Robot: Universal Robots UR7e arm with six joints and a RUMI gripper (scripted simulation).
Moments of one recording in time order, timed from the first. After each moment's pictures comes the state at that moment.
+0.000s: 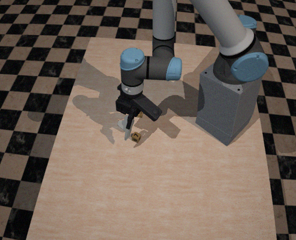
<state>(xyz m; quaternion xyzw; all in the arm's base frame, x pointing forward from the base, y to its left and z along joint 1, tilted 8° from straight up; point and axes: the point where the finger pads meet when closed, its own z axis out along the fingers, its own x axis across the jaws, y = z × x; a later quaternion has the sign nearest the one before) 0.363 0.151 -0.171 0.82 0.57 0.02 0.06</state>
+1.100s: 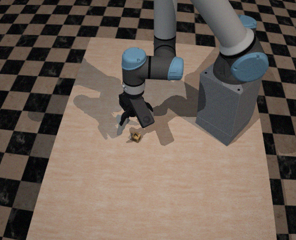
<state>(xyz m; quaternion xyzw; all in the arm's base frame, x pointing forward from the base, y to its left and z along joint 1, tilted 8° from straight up) 0.363 0.159 -0.170 0.94 0.33 0.04 0.05</state>
